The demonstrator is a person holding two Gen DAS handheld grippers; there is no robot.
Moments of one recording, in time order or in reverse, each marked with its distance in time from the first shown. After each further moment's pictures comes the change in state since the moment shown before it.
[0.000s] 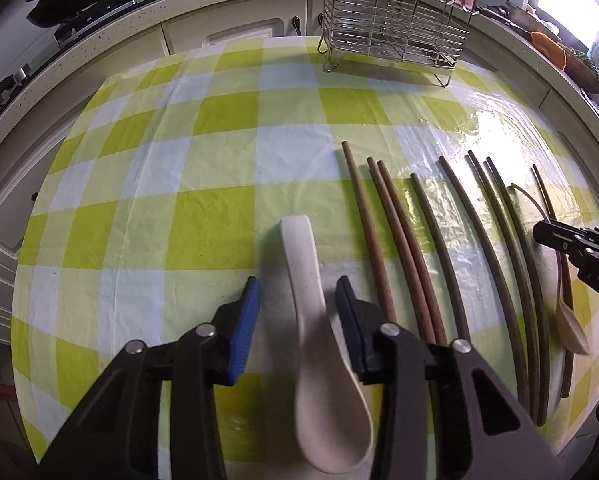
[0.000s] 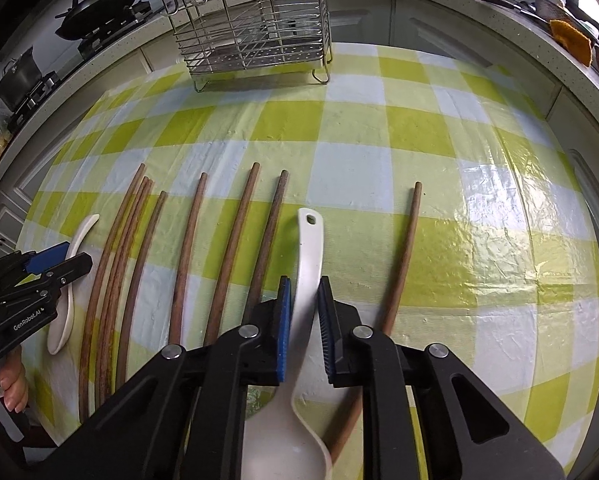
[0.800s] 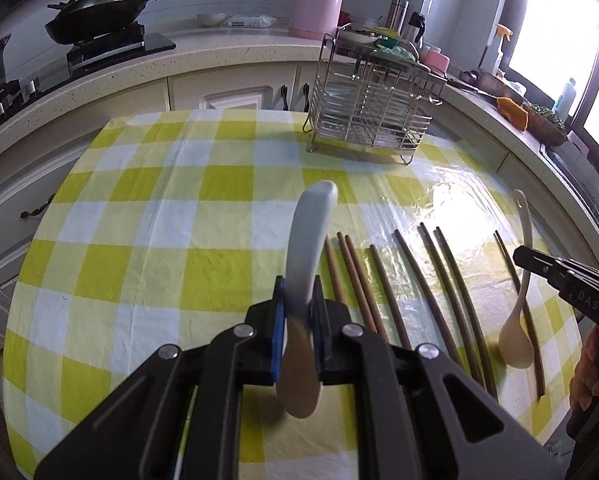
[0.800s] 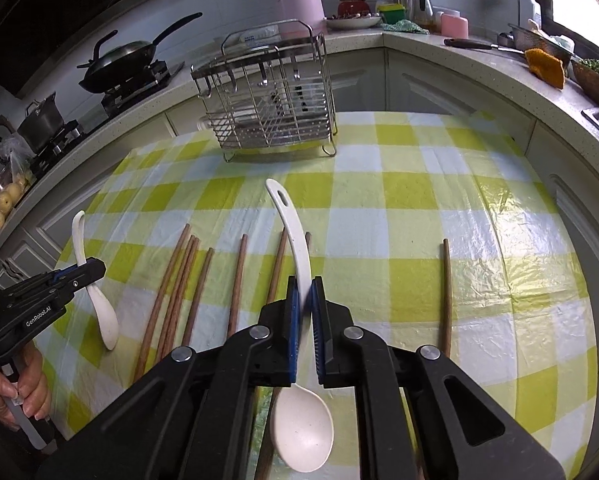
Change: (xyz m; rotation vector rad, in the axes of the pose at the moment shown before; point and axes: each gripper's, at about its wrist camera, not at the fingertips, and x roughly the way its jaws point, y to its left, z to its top) left arm -0.056 0.014 0.002 -0.049 -0.234 -0.124; right arm -0.063 0.008 -0.004 0.042 -0.219 0.039
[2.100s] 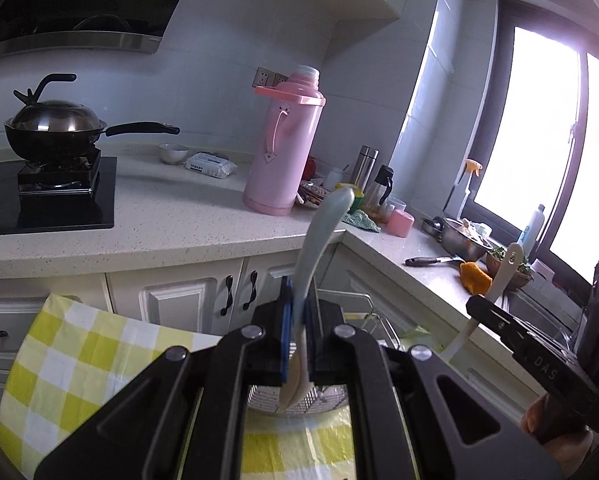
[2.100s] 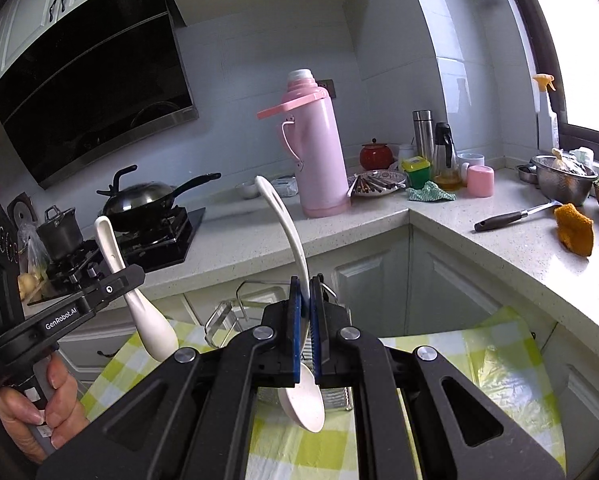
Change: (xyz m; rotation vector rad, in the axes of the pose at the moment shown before) left arm -0.016 -0.024 0.222 -0.078 -0.446 -0.176; right arm -0.025 0.003 0.202 -0.019 -0.457 0.089
